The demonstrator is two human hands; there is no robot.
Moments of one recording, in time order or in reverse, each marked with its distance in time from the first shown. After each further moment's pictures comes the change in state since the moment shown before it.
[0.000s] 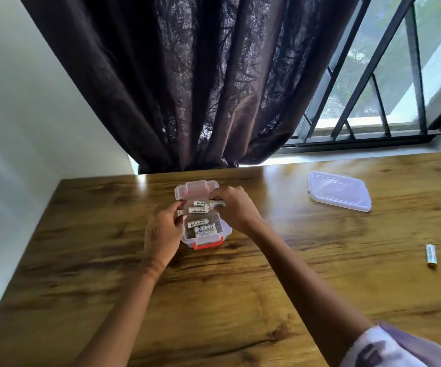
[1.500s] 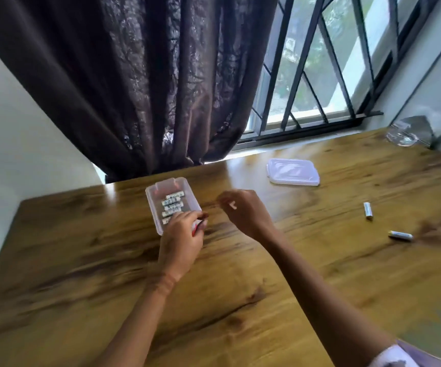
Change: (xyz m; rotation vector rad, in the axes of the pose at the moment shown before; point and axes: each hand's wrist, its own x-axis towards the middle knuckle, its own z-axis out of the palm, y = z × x) left_hand -0.059 0.064 0.011 -0.130 -0.088 0.319; right_hand -0.089 0.015 -0.033 -0.004 0.305 0.106
